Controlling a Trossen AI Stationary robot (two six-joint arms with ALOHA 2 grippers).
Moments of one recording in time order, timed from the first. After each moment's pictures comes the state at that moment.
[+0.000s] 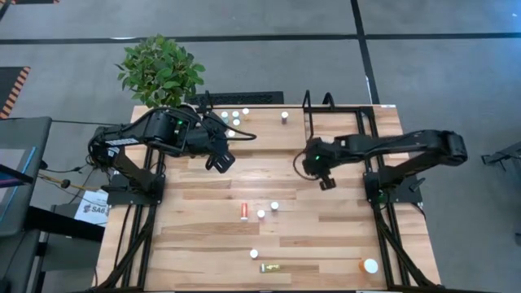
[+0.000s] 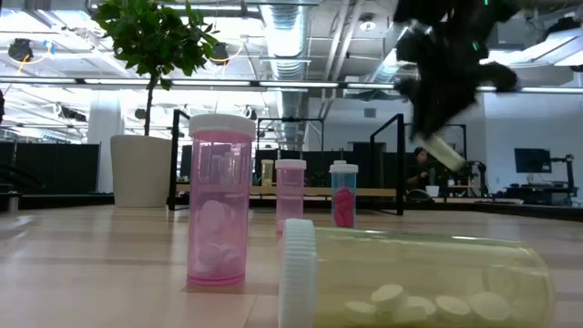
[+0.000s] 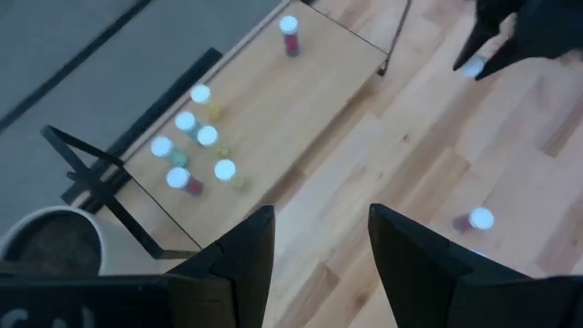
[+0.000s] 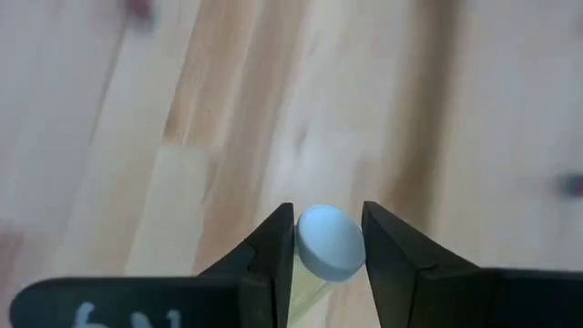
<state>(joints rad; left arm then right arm) -0.11 1.61 2.06 -1.56 -0.53 -0.70 -0.10 1.27 0.92 -0.71 0.07 -0.39</state>
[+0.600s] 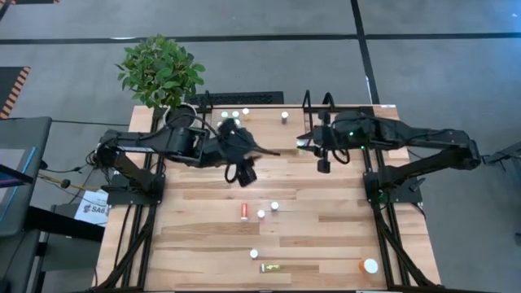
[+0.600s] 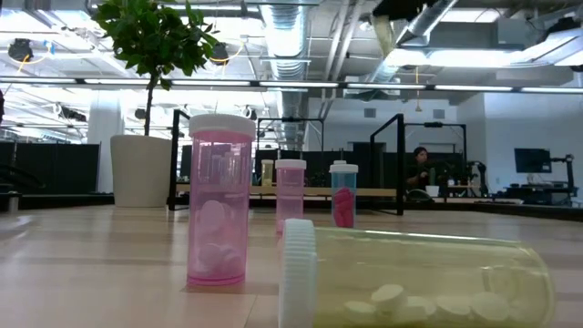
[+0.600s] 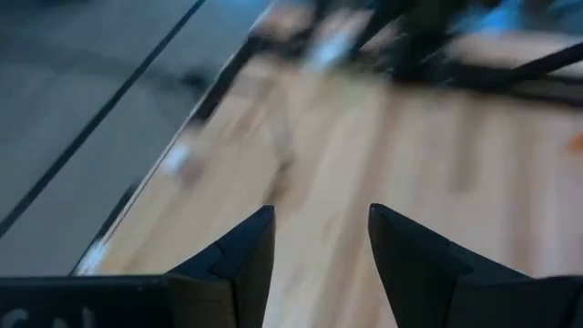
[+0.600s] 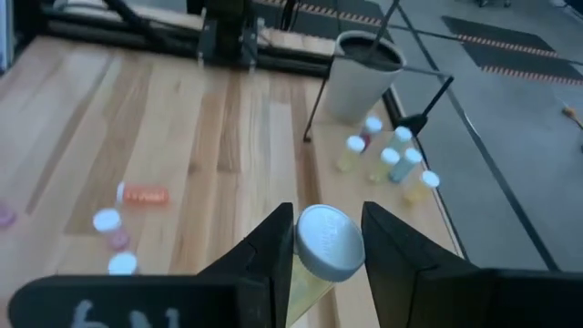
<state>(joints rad) -0.13 1.61 1.84 -0.92 -0.44 -0.24 -0.11 1.10 1.16 -0.54 0.09 -0.21</state>
